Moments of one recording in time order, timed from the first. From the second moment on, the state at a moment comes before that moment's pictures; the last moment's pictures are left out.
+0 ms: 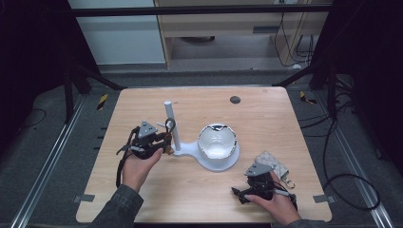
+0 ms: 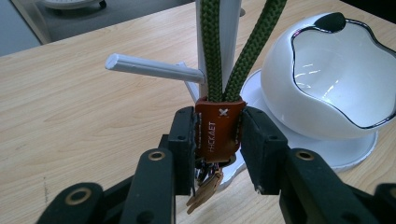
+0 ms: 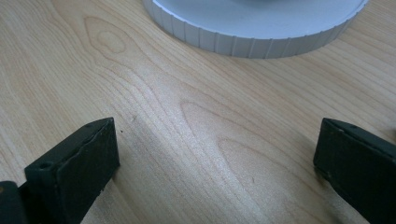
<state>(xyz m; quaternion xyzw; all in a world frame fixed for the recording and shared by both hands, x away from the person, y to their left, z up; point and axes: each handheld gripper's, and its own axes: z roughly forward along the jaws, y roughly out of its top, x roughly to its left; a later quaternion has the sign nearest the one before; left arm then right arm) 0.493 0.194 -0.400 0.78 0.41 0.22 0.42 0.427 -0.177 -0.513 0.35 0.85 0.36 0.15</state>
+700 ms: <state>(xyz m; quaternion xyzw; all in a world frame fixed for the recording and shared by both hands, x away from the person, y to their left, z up) 0.497 0.190 -0.402 0.78 0.41 0.22 0.42 0.427 -0.177 -0.513 0.35 0.85 0.36 0.15</state>
